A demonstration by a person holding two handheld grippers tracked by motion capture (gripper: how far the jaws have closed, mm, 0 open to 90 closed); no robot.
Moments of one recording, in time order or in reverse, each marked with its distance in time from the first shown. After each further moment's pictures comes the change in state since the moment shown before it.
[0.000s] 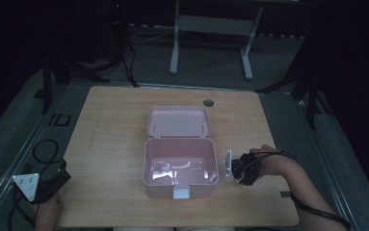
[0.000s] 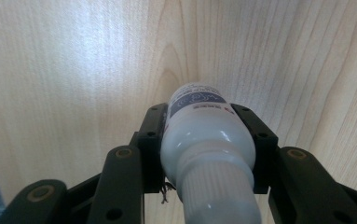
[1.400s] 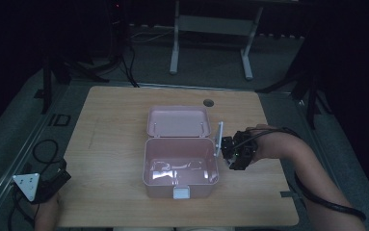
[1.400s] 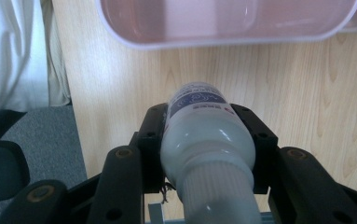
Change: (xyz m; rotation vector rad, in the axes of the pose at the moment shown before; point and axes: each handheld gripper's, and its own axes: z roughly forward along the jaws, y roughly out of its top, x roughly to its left) left arm 0.000 0.000 0.000 0.001 -0.004 0.002; right arm 0.000 0.047 -0.132 -0.059 -0.029 0.064
